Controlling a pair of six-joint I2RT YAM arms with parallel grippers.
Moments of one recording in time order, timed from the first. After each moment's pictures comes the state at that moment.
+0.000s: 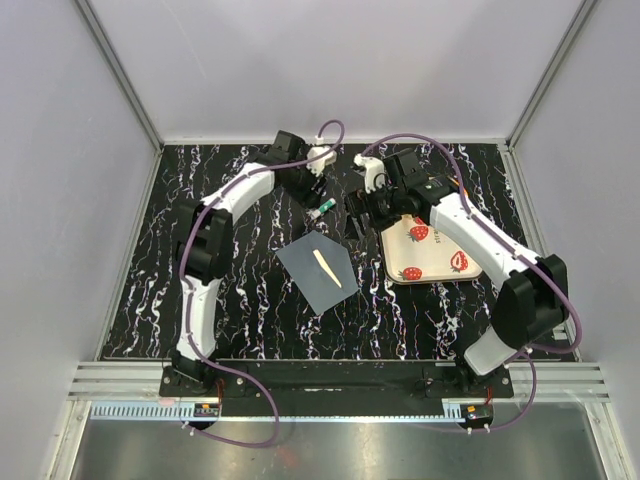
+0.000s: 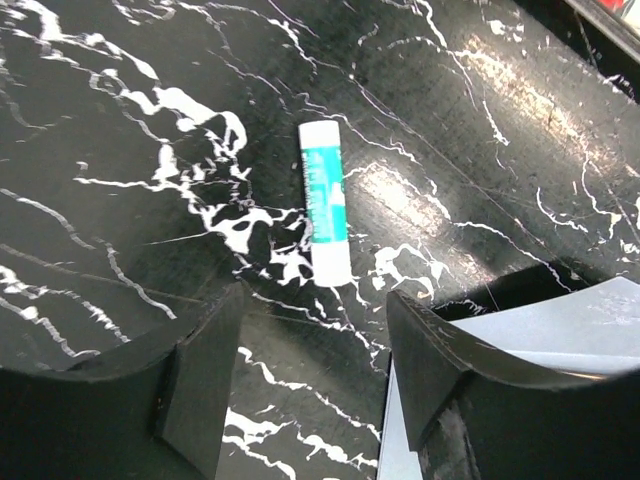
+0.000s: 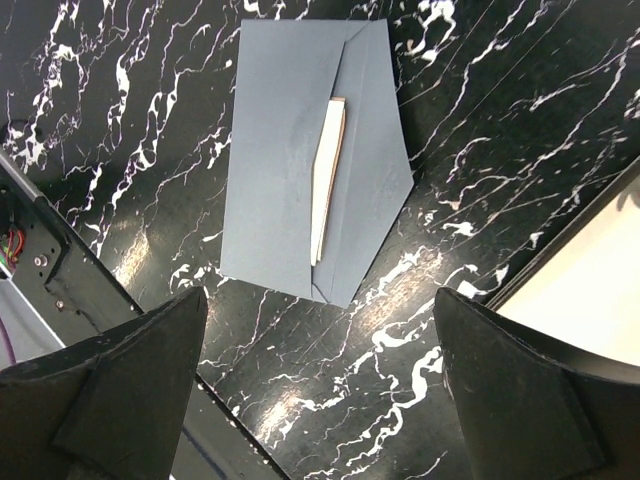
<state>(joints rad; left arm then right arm) -0.38 2.16 1.82 -0.59 0.39 0.37 0.49 1.60 1.38 -0.68 -0.43 0.05</state>
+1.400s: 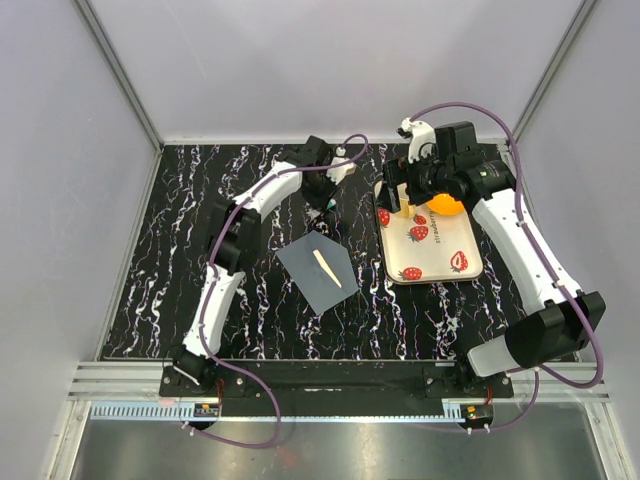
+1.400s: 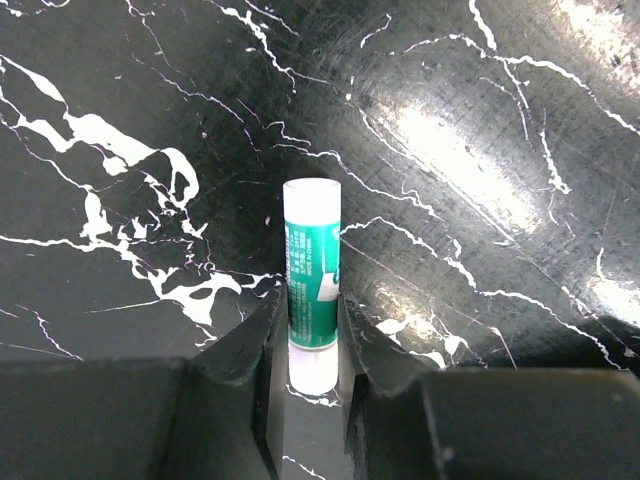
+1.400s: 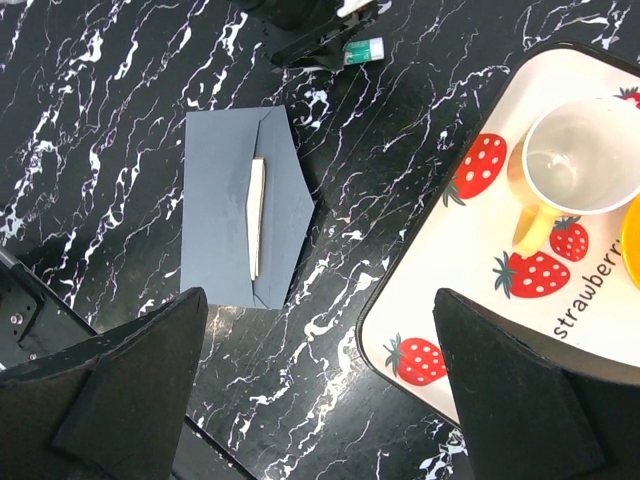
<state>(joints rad) -0.48 2.46 2.18 -0.83 0.23 0.36 0.32 1.46 1.56 -0.82 -0.37 -0.02</state>
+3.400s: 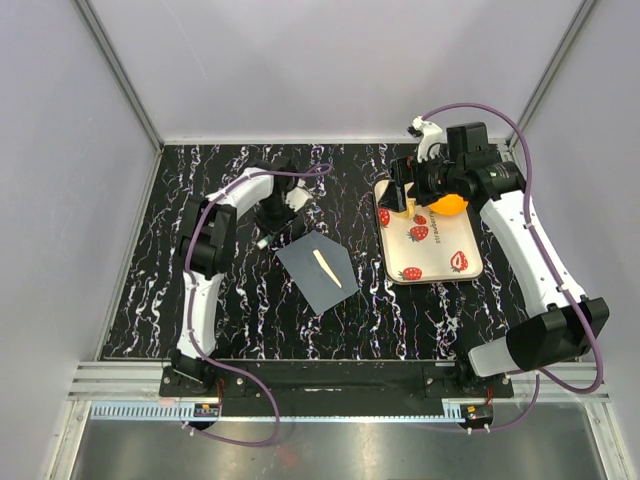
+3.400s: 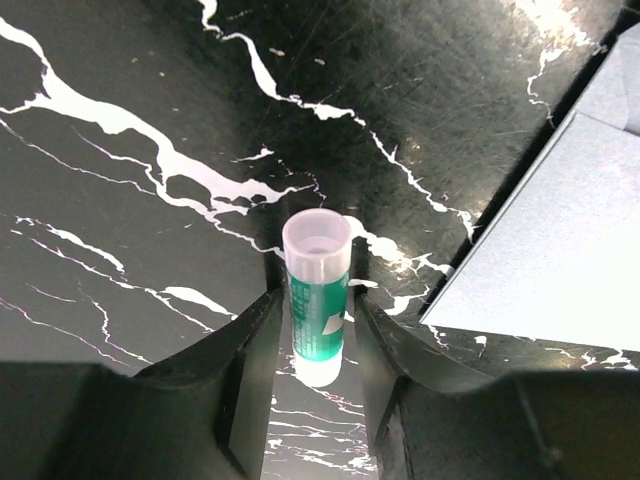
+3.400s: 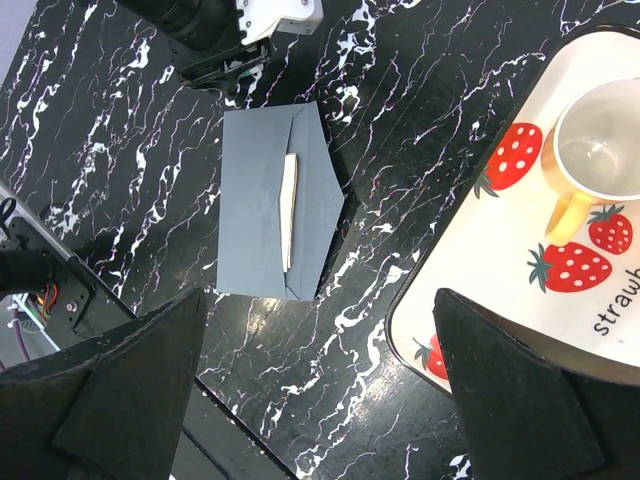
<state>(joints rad) -0.36 2.24 1.79 -1.06 0.02 0.43 0.26 1.44 1.55 -0.84 -0.49 0.02</state>
